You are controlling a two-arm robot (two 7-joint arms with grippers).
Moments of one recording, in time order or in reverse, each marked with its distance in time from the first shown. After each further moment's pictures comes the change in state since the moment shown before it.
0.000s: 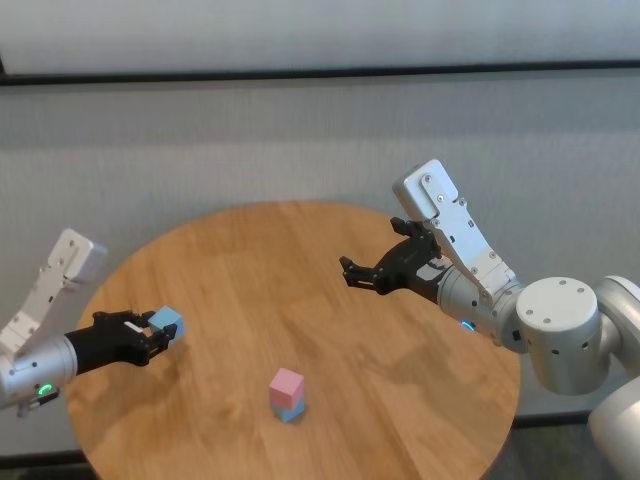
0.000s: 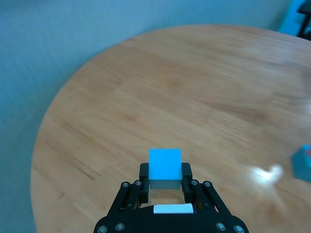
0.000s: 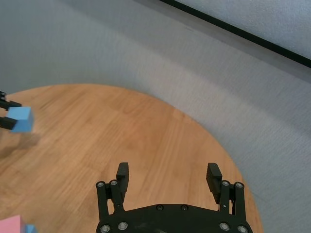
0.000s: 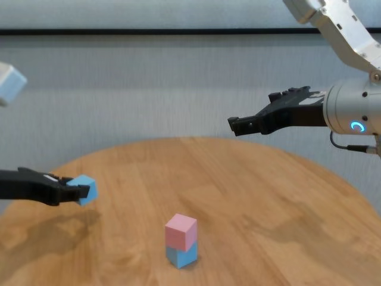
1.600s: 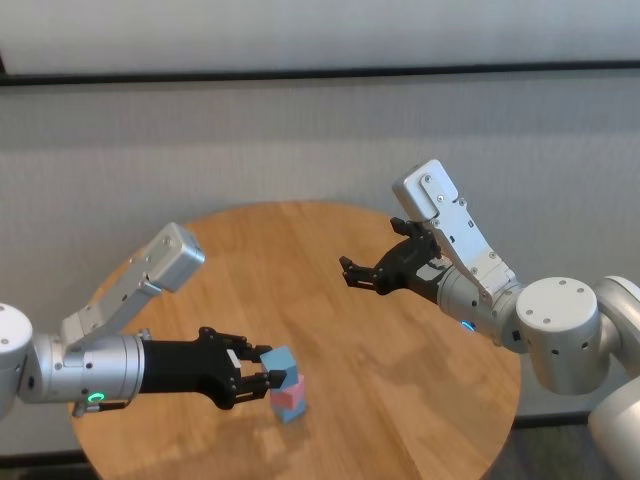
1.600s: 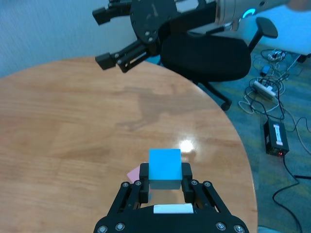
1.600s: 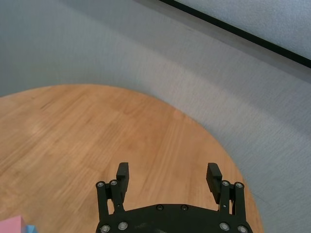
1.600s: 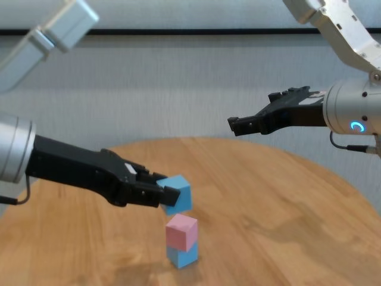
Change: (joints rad) left arm 0.014 0.116 0.177 -0.392 -0.107 0.154 -0.244; right arm 0.000 0.000 0.000 0.000 0.000 0.000 0.000
